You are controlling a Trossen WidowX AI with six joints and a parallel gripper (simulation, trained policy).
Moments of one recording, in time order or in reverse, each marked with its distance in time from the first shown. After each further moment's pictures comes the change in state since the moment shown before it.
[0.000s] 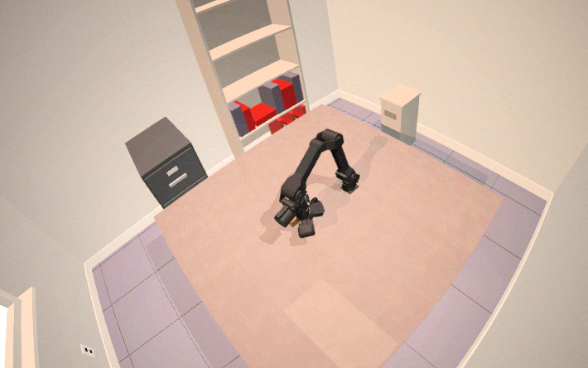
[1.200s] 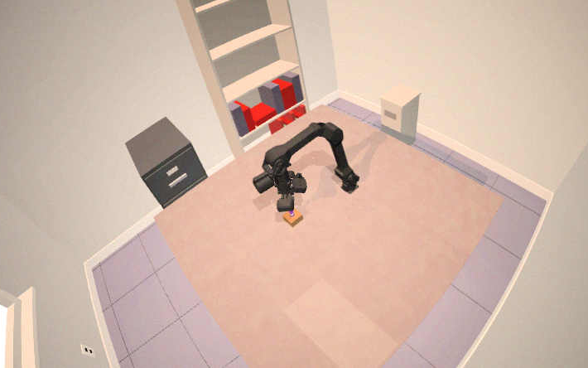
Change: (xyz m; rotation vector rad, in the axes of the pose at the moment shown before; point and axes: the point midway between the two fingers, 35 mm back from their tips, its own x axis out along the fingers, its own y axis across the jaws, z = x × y) arm -0.090 0.069 -0.043 0.113 0.068 -0.083
